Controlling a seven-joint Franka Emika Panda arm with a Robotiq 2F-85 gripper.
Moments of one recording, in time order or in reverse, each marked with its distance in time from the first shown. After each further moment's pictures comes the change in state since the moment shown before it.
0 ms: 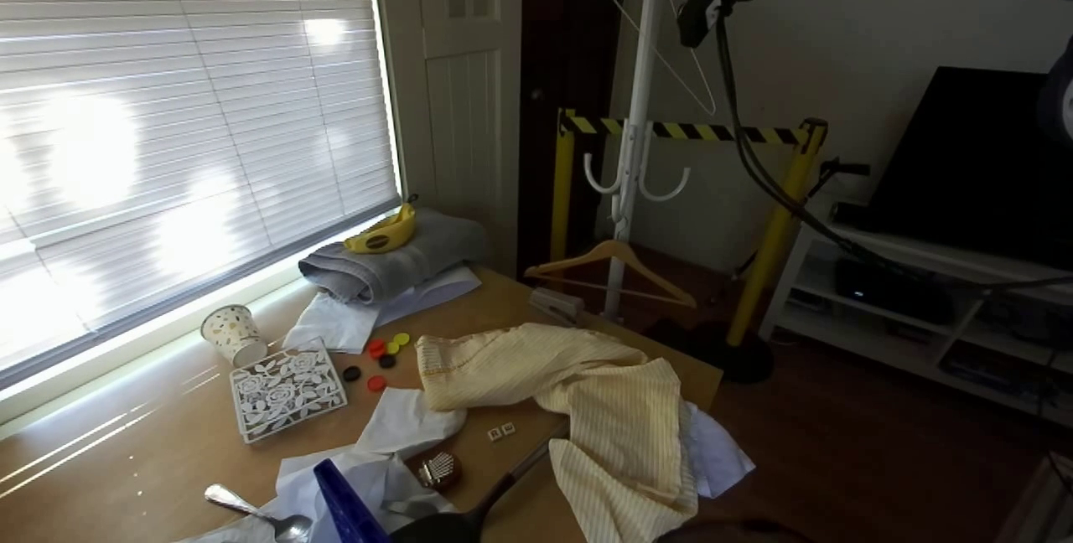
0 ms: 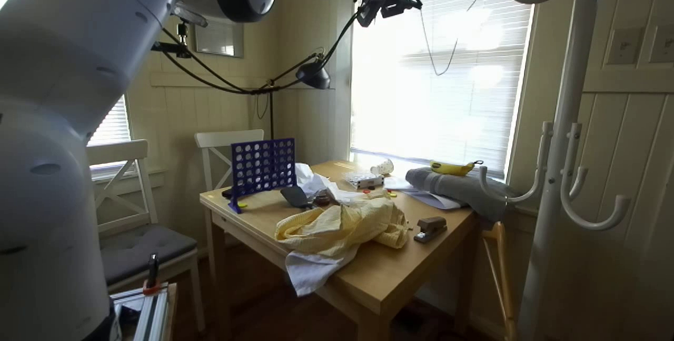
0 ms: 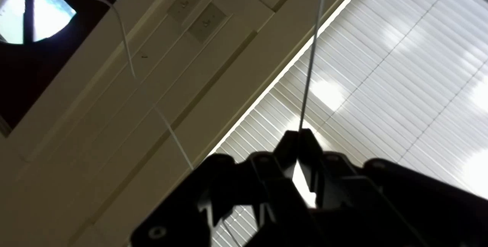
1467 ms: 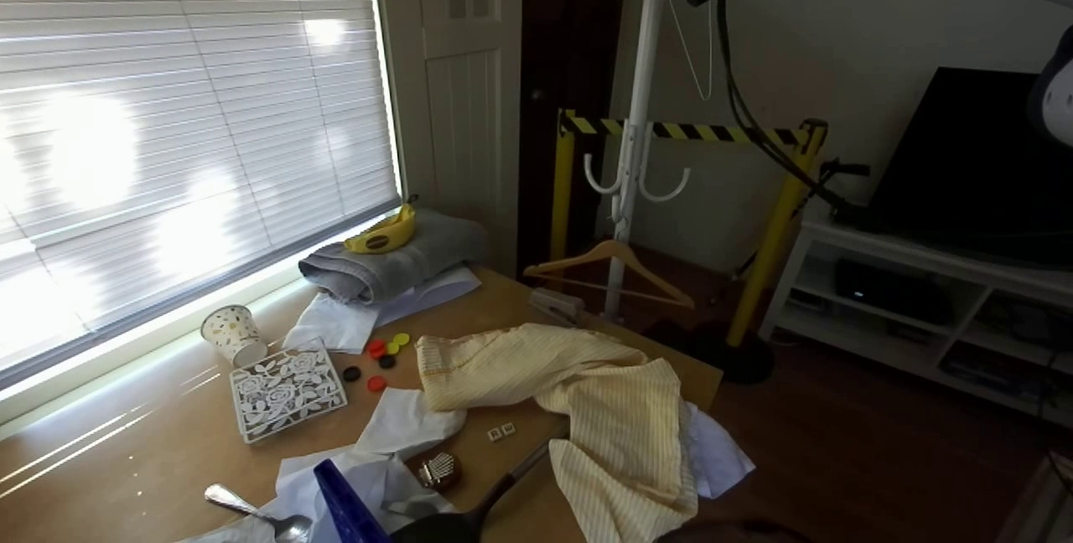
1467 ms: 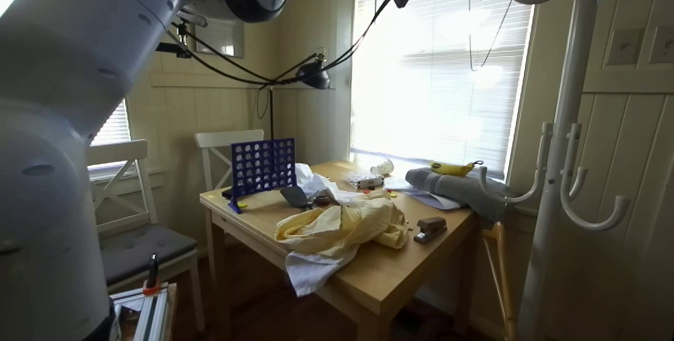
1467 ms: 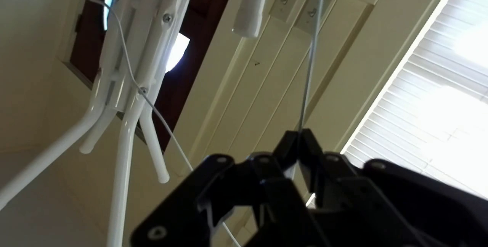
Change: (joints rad) arm -0.035 0.018 -0.165 0.113 -0.103 -0.048 0.361
